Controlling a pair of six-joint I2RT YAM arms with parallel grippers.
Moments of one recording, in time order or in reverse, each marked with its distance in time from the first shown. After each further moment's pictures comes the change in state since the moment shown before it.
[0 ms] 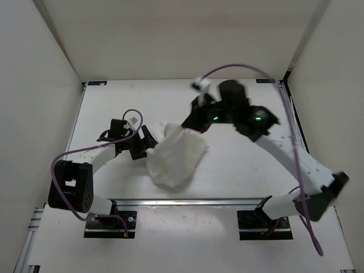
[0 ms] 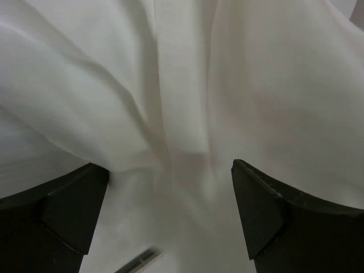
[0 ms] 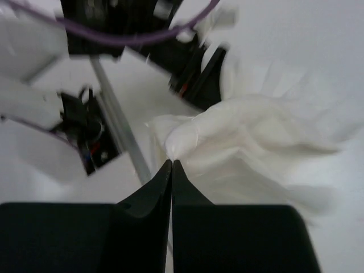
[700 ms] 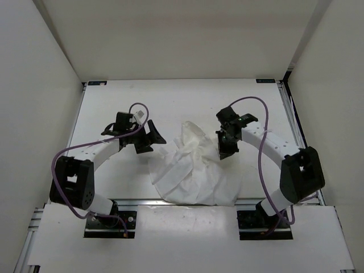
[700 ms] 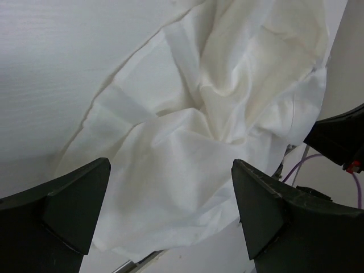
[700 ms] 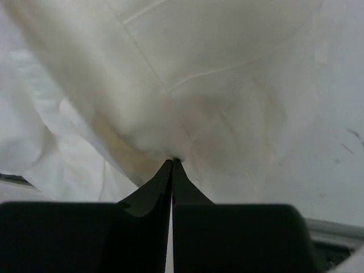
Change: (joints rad) left arm -0.040 0.027 0.077 -0.036 -0.013 0.011; right arm -0.381 0.092 -0.426 -0.149 0.289 0.300
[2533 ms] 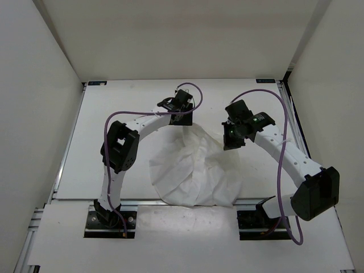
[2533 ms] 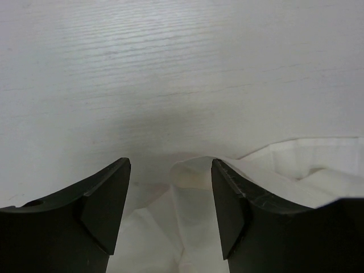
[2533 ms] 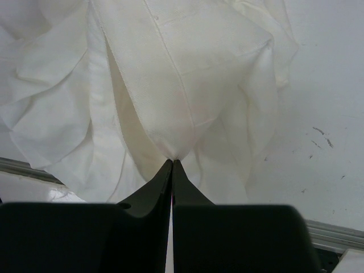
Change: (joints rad) left arm -0.430 0.656 0.904 -0.283 -0.790 0.171; right arm 0.010 -0.179 0.064 -0.105 0.068 -0.018
